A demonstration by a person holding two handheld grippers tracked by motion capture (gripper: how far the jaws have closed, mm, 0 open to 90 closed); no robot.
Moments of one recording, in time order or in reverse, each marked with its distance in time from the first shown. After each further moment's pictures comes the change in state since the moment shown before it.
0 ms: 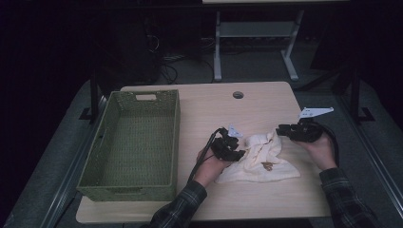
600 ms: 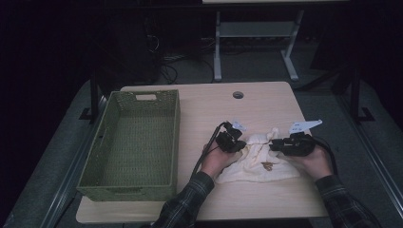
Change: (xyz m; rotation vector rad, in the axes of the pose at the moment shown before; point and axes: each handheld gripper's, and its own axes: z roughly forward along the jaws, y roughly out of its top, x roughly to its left) left arm 0.017 0.016 0.017 -0.009 -0.022 -0.012; right arm 0.044 -0.019 0.011 0.104 0.063 -0.086
